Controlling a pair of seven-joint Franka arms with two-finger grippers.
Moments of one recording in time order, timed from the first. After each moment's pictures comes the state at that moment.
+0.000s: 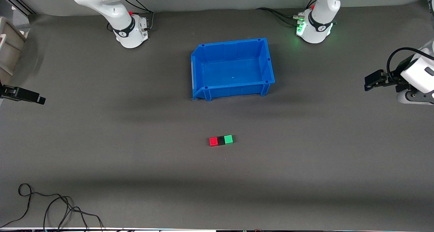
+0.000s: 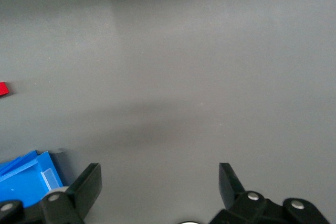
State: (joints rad) left arm -0.02 0.04 -0.02 -1.60 0.00 1.56 0.03; right arm 0.17 0.21 -0.34 -1.34 0.11 1.42 0.02
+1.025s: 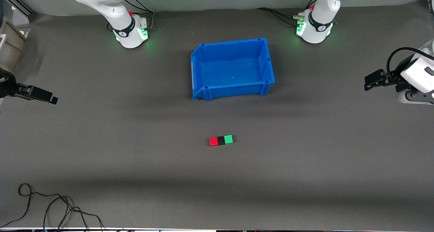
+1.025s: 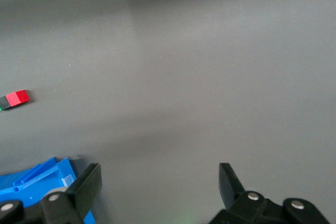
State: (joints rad) left arm -0.02 0.03 -0.02 -1.60 0.00 1.56 0.03; right arm 0.01 0.13 -0.05 -1.41 0.06 1.48 0.19
